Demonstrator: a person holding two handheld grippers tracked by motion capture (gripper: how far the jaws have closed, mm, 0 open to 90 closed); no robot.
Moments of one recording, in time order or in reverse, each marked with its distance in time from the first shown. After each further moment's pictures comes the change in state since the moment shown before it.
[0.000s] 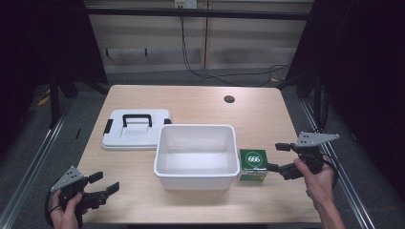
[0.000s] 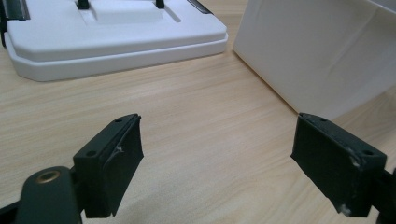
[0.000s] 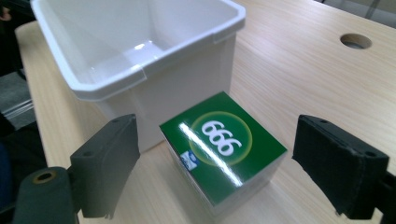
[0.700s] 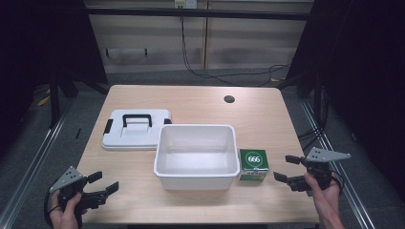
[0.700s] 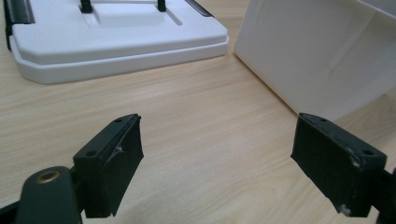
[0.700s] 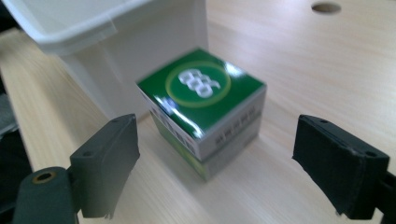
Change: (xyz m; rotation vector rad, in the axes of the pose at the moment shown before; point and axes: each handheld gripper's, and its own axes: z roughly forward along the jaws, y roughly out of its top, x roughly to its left) left arm 0.000 0.001 -0.001 -0.015 0.012 -0.004; right arm -0.003 -0.057 -0.010 -0.056 -0.070 0.105
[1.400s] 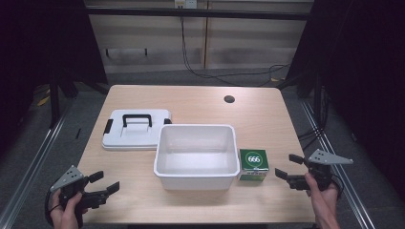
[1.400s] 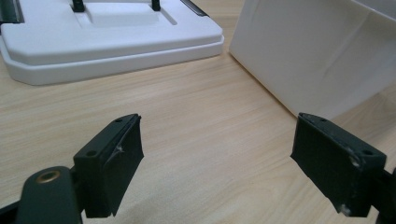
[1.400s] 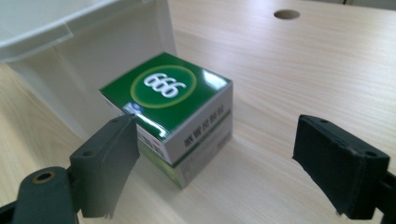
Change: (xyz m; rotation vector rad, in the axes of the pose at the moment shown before) left arm 0.001 0.001 0.001 0.012 -0.022 0.010; right arm -0.005 -0.015 0.003 -0.066 -0.112 0.055
